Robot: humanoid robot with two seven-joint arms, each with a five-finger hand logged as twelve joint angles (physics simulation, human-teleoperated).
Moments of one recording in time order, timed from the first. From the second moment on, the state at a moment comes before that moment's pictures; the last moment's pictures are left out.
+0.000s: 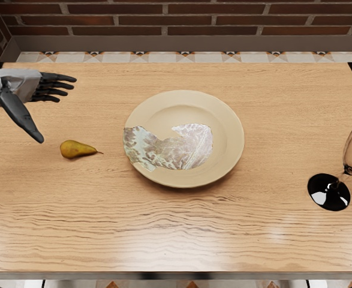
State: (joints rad) left arm -1.03 0.98 -0.47 -1.27 0.50 -0.61 0.25; right arm -0.03 0.00 -0.10 0.13 0.06 0.14 -0.23
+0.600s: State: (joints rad) left arm -1.12 0.72 -0.42 -1.34 1.09 -0.36 0.60; right arm -0.02 0.00 -0.10 0.13 0.06 0.14 -0.23
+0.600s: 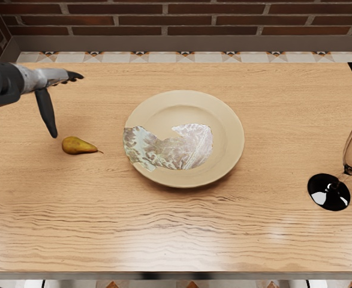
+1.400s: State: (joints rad) left arm -1.03 0.74 -0.20 -1.54 1.22 -0.19 0.61; right arm -0.02 0.00 -0.10 0.13 0.06 0.14 -0.23
